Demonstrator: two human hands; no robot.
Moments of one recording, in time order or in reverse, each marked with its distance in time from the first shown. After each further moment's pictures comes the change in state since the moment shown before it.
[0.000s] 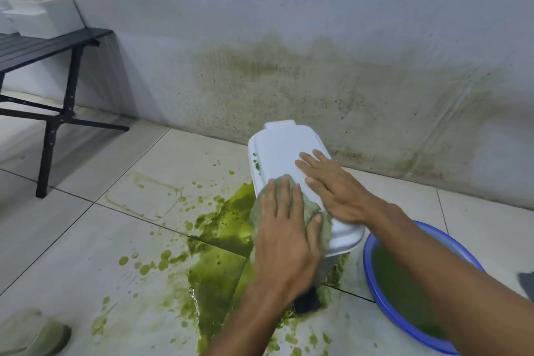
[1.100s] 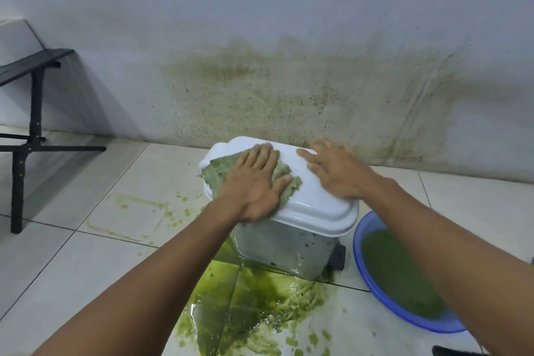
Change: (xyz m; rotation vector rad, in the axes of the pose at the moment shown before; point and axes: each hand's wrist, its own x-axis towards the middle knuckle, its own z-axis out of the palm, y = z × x) left_hand 0.123 -0.039 -0.022 0.391 -0.379 0.188; right_hand 0.007 0.030 -0.037 -0.295 -0.064 0.254
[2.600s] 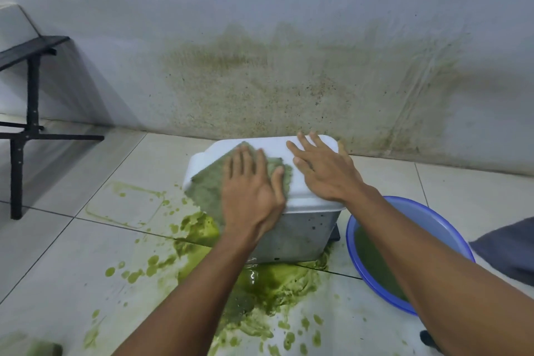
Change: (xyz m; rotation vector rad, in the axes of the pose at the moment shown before) left_hand -0.031 0.047 0.040 0.000 0.453 -0.293; right_hand -0.020 -0.021 0.017 0.110 0.101 0.031
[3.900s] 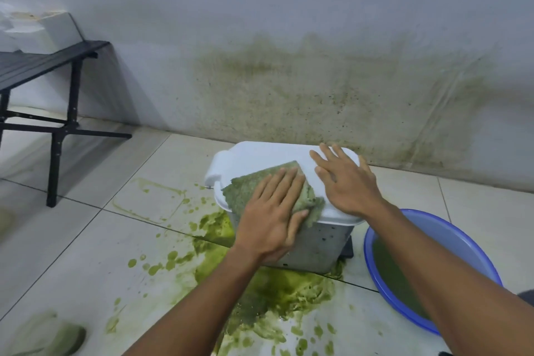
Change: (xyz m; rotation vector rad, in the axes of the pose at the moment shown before) left_hand -0.034 -0.035 0.001 -0.081 0.009 0.421; right_hand -0.004 -0.002 0.011 0.020 0.046 0.035
